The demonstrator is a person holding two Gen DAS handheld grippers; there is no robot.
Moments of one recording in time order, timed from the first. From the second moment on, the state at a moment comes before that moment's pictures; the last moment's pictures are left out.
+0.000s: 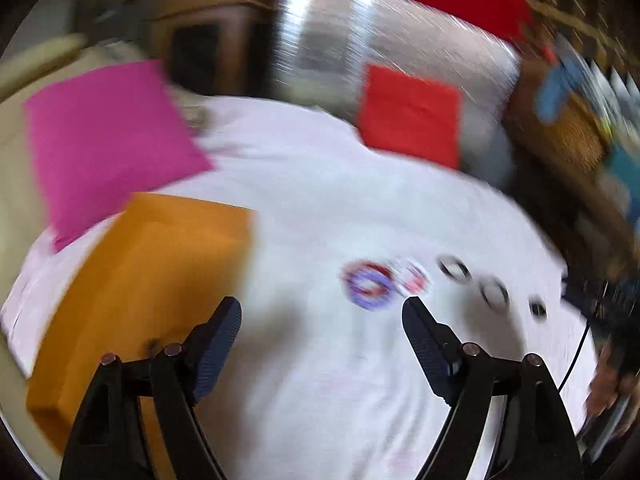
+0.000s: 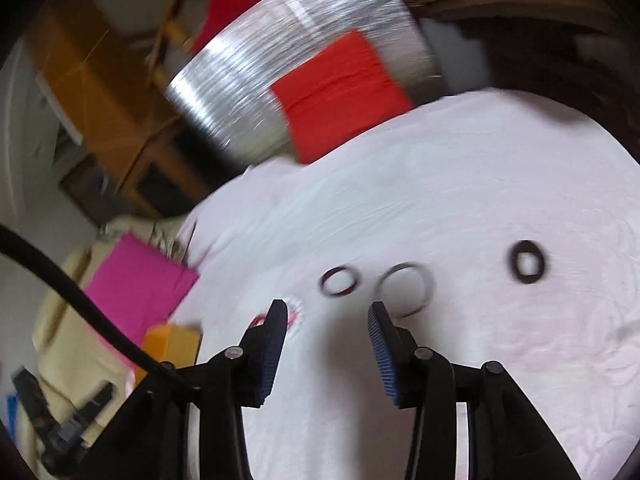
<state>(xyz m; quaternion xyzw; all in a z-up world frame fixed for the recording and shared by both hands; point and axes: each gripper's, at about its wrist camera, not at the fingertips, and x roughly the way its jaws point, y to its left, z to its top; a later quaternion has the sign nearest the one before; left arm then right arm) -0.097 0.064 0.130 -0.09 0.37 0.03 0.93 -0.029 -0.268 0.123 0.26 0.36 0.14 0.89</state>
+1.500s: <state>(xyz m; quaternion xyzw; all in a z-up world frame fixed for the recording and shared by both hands) 0.068 -0.031 0.016 -0.03 0.42 -0.02 0.90 0.057 -0.349 0.024 0.14 0.46 -0.05 0.88</state>
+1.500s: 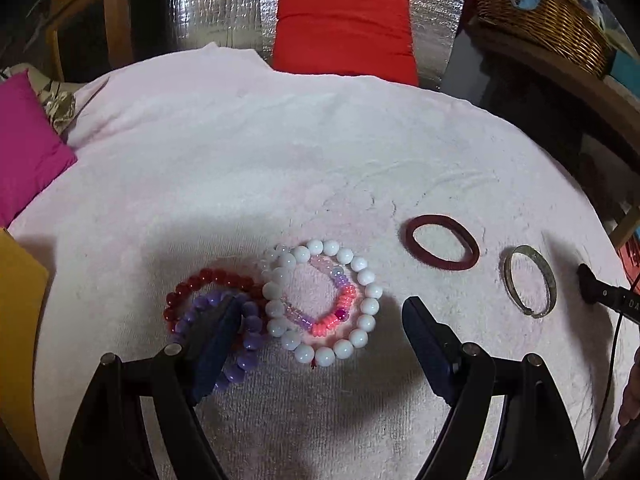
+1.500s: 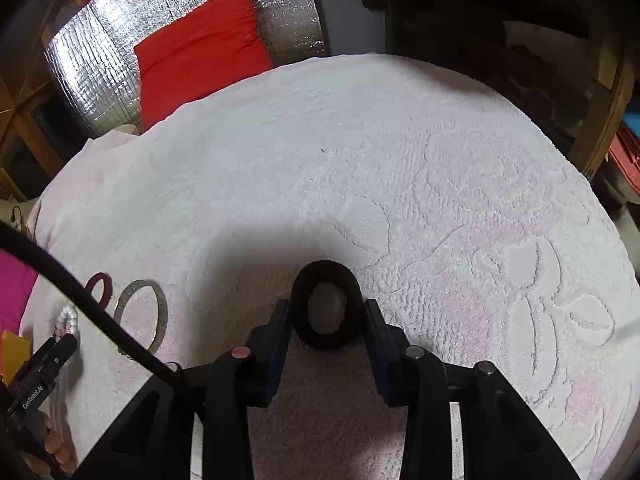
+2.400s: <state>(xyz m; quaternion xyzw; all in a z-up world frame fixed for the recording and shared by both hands) 0.052 -0.008 0.031 -0.07 0.40 -0.08 0.91 0.058 -0.350 0.022 0.16 0.46 -0.06 0.87</state>
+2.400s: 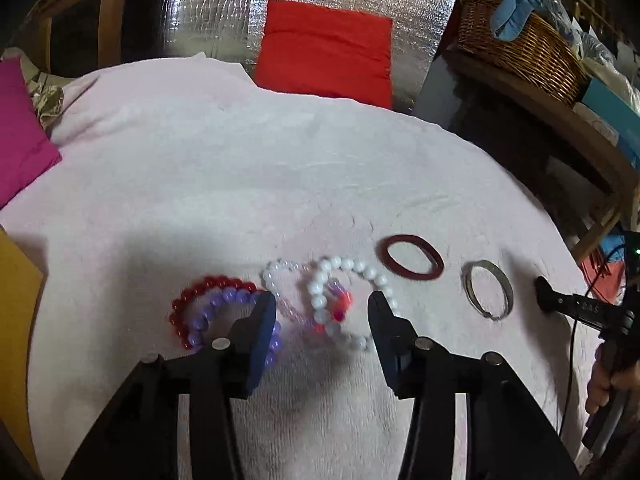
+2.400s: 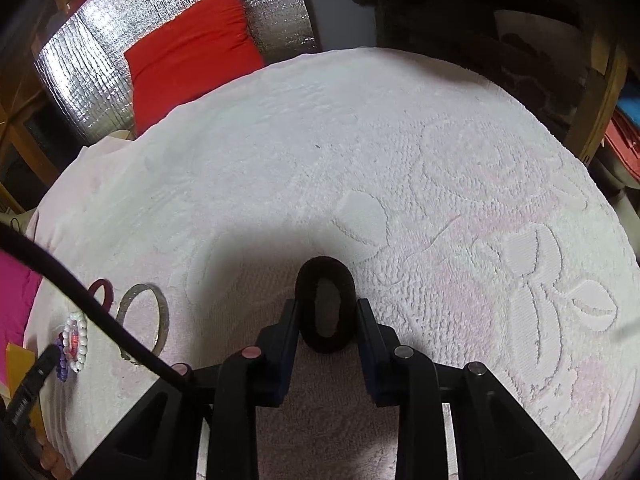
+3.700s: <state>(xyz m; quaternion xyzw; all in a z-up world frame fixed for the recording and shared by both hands) -0.006 -0.032 0.019 0.03 0.45 -0.19 0.87 0.030 -0.350 0.058 0.21 0.43 0.04 0.88</state>
